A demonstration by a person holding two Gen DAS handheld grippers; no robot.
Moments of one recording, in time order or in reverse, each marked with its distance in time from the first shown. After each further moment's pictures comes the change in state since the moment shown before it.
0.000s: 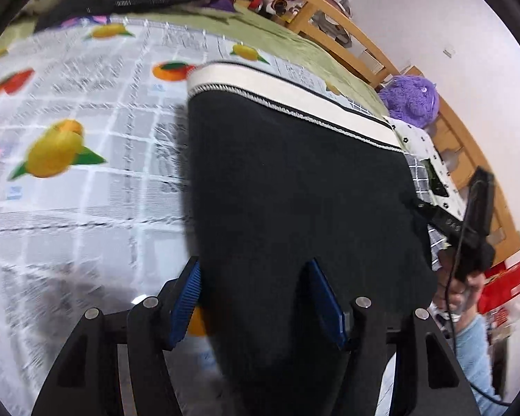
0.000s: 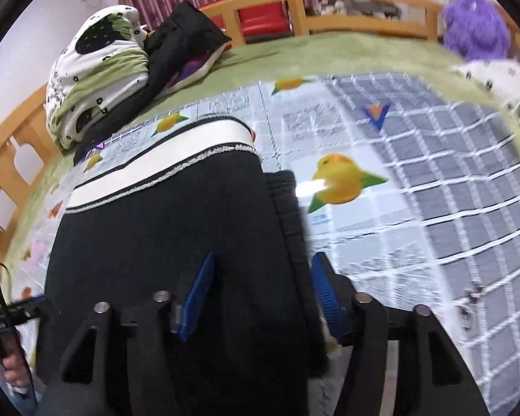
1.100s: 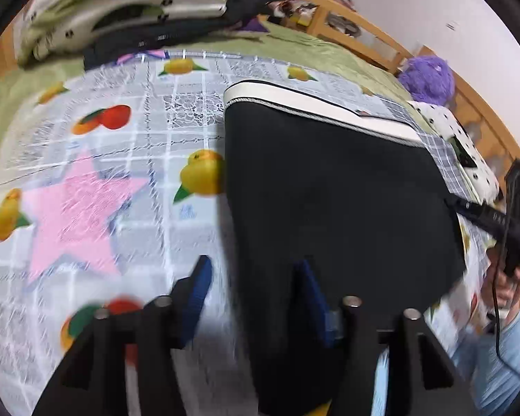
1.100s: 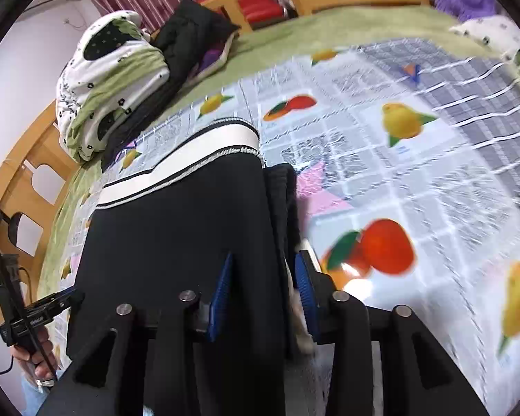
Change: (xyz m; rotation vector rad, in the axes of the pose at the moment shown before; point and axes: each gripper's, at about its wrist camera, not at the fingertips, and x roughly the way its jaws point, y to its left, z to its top) left arm -0.108 0.072 -0.013 0.173 -0.018 0.198; right arm -0.037 0.093 -0.049 0.146 0.023 0.054
